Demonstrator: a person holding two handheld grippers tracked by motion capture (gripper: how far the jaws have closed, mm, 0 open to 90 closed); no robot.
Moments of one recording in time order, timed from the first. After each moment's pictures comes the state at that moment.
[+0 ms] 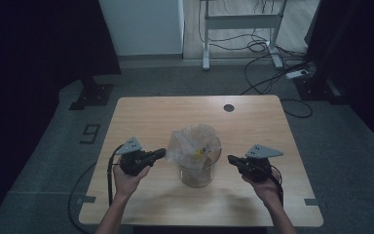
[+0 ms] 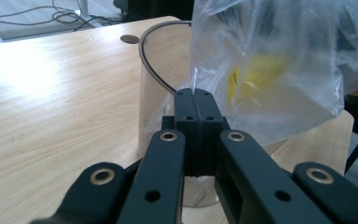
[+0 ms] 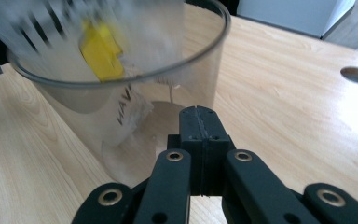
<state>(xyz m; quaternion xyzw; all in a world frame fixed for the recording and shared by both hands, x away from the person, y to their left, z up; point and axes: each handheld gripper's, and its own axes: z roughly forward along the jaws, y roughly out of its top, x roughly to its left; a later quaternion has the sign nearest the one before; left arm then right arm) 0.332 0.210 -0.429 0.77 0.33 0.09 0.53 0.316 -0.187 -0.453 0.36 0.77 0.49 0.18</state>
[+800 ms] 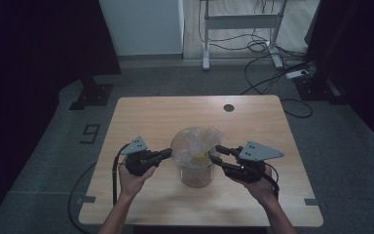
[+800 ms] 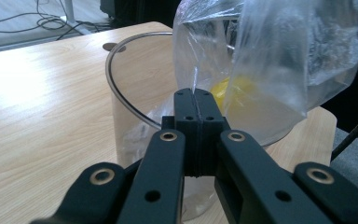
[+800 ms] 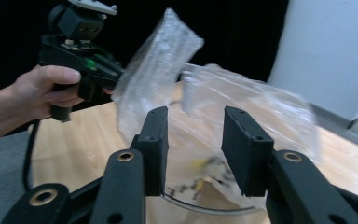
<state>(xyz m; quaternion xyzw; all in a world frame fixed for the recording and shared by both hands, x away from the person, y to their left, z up) 0.329 0.190 -0.420 0.78 0.31 0.09 0.54 0.289 -0.149 -0.388 0.24 0.75 0.59 0.19</state>
